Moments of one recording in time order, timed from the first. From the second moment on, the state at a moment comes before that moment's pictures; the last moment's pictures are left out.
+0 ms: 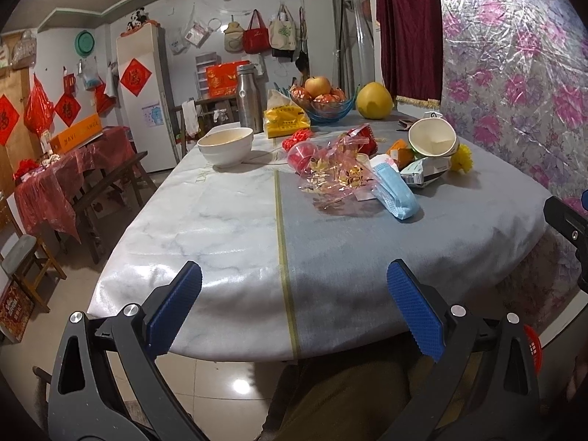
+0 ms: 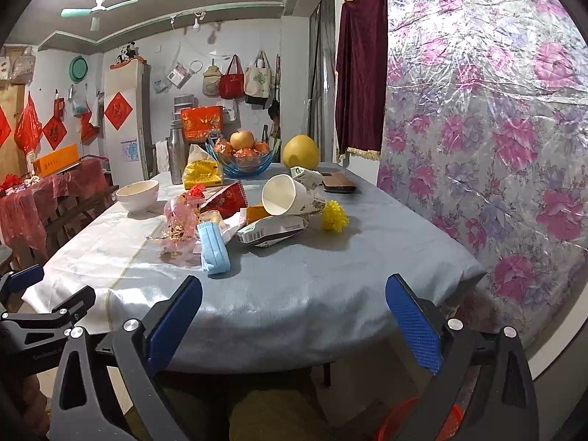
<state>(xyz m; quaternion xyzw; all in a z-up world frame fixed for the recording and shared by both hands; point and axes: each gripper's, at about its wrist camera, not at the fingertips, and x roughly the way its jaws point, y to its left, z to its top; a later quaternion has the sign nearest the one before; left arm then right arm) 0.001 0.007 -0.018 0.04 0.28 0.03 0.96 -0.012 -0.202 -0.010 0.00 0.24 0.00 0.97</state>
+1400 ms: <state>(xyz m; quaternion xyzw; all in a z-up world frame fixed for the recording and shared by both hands) -0.001 0.003 -0.019 0.04 0.28 0.03 0.96 -0.014 -0.206 -0.014 0.01 0.25 0.01 0.97</state>
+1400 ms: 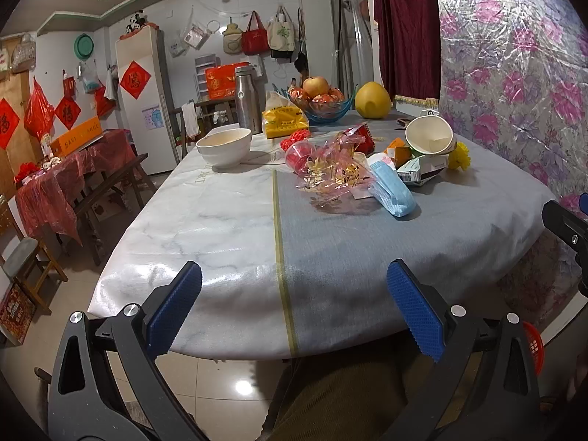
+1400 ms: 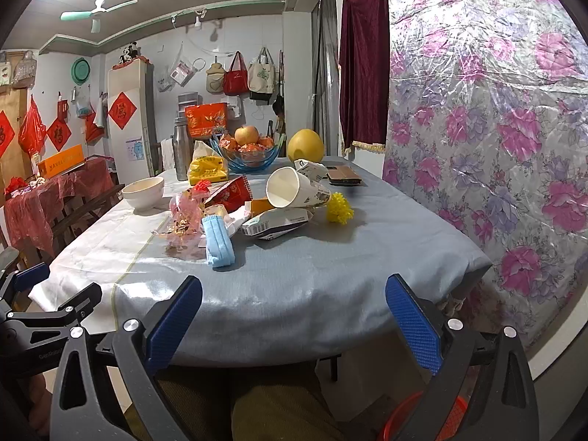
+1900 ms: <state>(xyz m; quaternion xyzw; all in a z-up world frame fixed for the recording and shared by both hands) -0.002 0.004 -0.020 0.04 0.28 0.03 0.96 -0.014 -0.207 -0.016 0.01 0.25 0.01 0.97</state>
